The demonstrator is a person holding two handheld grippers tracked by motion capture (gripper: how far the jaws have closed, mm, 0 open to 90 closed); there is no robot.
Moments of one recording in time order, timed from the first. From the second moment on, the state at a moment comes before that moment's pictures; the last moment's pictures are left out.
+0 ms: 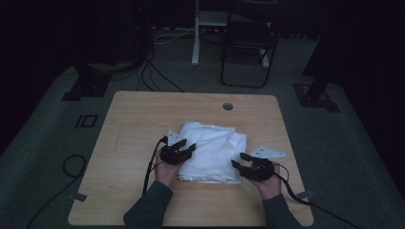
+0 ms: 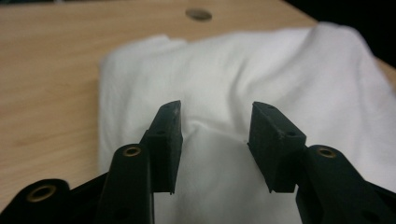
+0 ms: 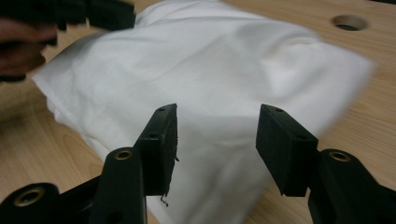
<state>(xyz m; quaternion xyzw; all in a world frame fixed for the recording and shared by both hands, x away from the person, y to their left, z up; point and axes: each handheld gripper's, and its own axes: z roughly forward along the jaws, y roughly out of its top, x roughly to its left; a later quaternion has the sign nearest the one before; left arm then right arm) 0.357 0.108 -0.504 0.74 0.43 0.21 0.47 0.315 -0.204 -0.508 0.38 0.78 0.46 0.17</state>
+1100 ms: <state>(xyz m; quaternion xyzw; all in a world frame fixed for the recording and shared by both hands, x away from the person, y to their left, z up) 0.356 0.148 -0.523 0.73 0.47 0.25 0.43 0.397 -0.135 -0.562 0.42 0.80 0.40 0.15</state>
